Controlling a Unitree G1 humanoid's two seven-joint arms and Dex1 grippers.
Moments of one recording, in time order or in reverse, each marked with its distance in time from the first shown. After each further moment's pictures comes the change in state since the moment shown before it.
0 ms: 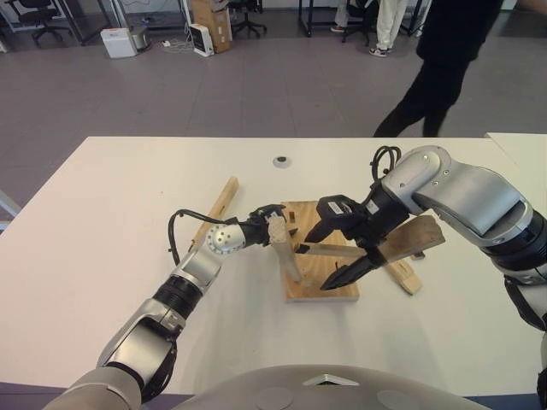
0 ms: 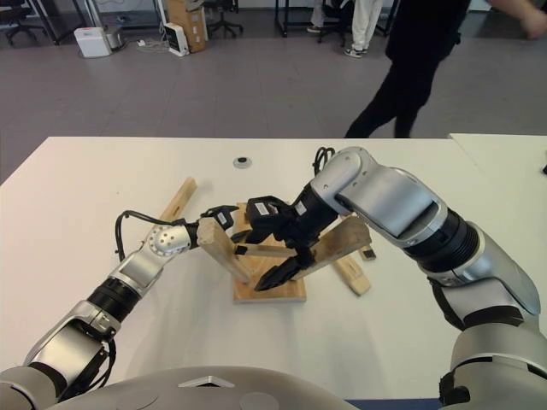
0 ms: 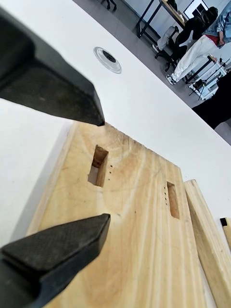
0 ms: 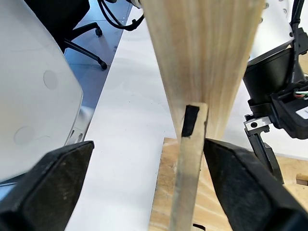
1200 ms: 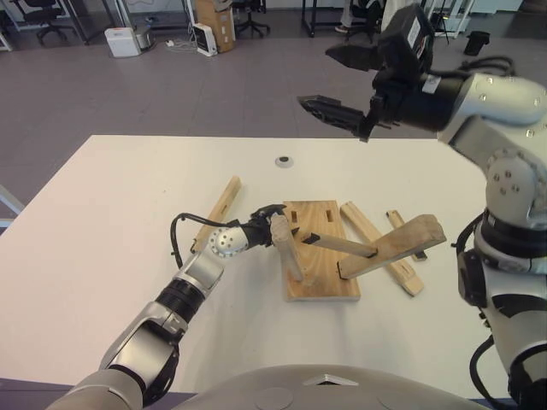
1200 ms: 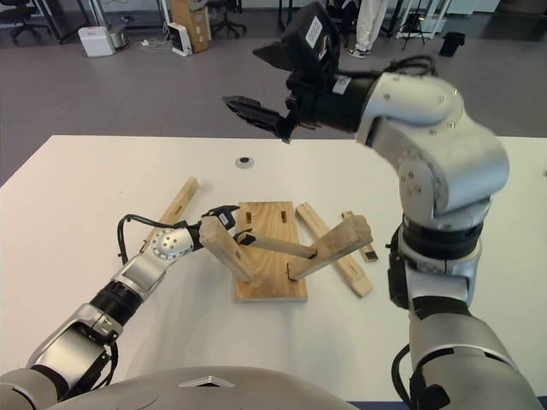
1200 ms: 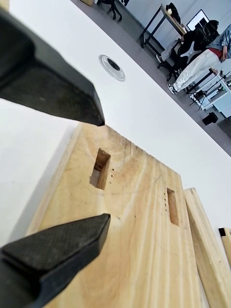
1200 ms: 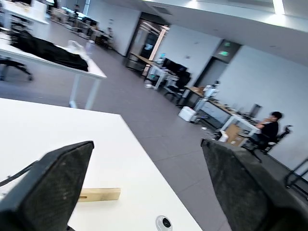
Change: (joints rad) left arm 0.021 -0.015 -0.005 -0.010 0.000 0.000 0.057; right arm 0.045 0.362 -0.634 -0.213 -0.083 0.124 -0.842
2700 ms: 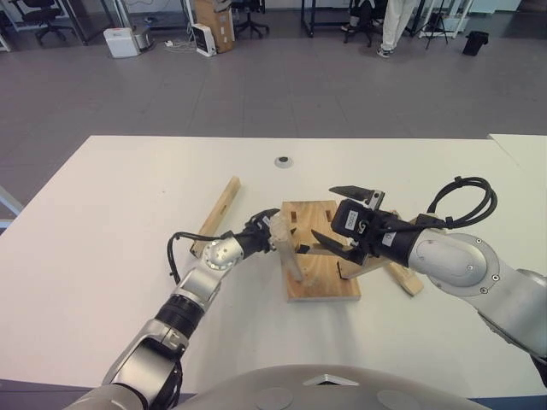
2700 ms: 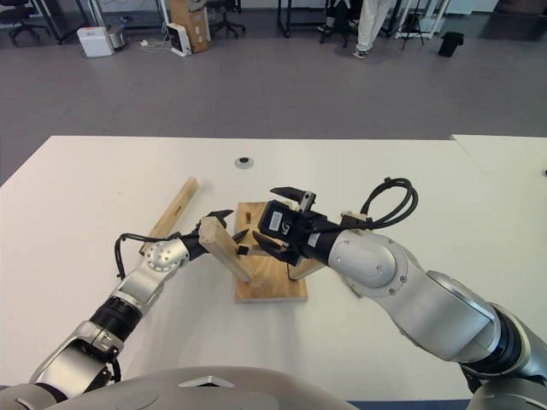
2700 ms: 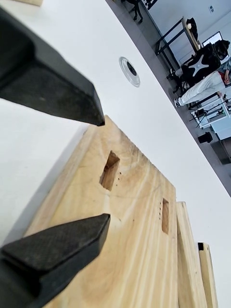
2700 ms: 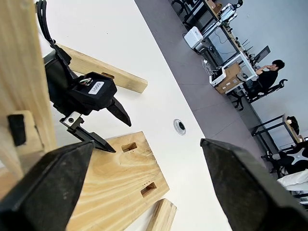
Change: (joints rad) left arm 0.077 -0.052 0.072 0.042 -0.087 -0.076 0.036; right arm 0.403 -0.428 0.485 -0.414 -0.047 -0.001 -0.319
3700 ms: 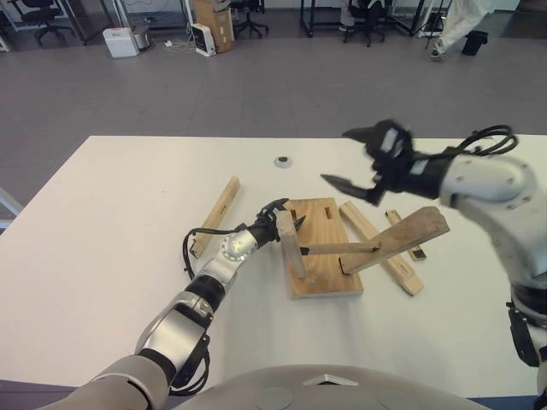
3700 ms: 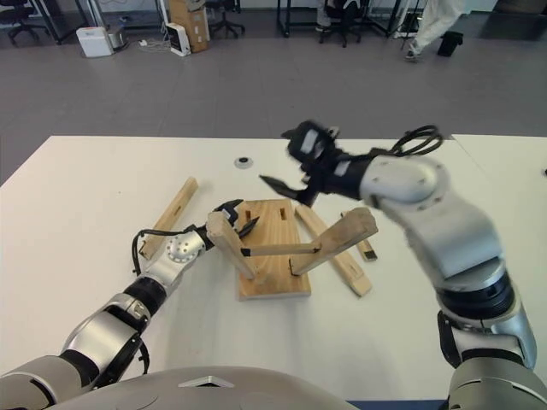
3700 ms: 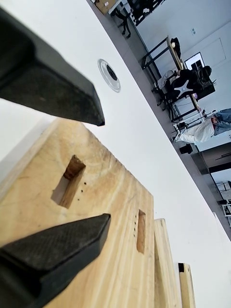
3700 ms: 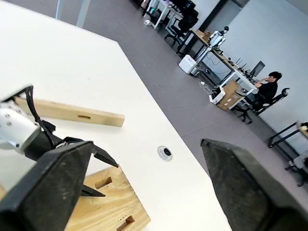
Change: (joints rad) left arm -0.187 -0.124 -0.018 0.465 0.000 -0.319 0.088; right arm -0.143 0.120 -0.509 0.446 0.184 -0.107 0.403
